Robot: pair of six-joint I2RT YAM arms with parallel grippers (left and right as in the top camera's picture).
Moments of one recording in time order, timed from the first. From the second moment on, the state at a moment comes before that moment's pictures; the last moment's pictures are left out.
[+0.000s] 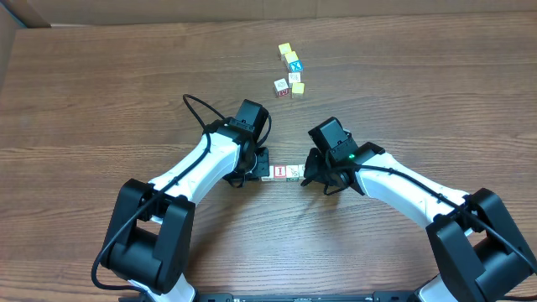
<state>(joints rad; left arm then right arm) -0.41 1.80 1.12 -0.76 0.05 -0.47 0.58 1.73 0.98 -0.44 -0.06 0.85</state>
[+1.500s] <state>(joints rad) -0.41 1.85 1.12 -0.71 0.07 -0.48 0.58 1.73 0.98 -0.44 -0.08 0.86</state>
